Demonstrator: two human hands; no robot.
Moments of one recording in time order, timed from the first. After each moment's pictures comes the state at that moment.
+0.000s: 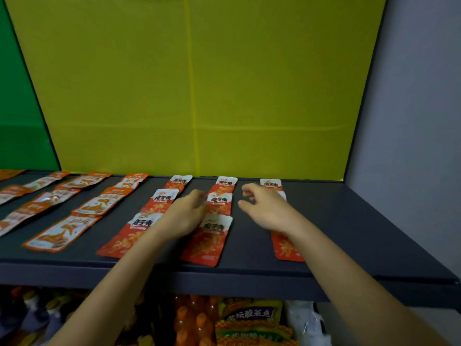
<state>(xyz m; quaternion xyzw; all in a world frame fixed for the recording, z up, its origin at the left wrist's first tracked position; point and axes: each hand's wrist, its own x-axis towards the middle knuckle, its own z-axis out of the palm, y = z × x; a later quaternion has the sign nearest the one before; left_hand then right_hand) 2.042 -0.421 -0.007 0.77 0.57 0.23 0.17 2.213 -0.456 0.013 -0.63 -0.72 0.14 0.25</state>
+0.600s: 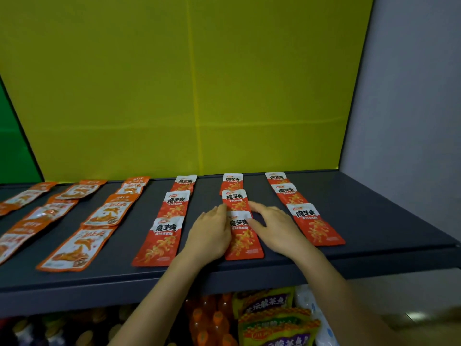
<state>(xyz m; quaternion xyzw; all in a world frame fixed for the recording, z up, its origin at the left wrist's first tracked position) 2.022 -0.420 -0.043 0.84 0.48 0.23 0.10 2.164 -0.467 -0.036 -0.69 -0.67 0.10 0.25</state>
